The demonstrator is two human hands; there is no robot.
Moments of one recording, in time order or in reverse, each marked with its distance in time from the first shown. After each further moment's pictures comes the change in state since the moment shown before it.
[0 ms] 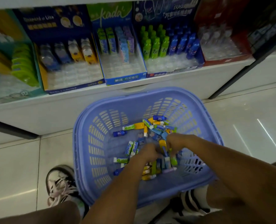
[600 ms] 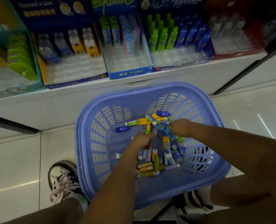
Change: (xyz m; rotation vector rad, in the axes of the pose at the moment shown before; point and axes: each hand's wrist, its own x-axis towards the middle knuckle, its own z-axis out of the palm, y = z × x) left_hand 0.011 -0.026 -0.029 -0.860 0.212 -0.280; right_hand 0.008 0.018 -0.026 -0.523 0.124 0.018
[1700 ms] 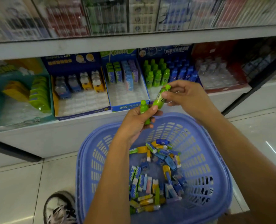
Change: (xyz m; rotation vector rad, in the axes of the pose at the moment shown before) left_hand -0.124 0.160 -0.037 -0.276 -0.182 0.699; right_hand -0.149 0.020 -0.174 1.530 1.161 -0.060
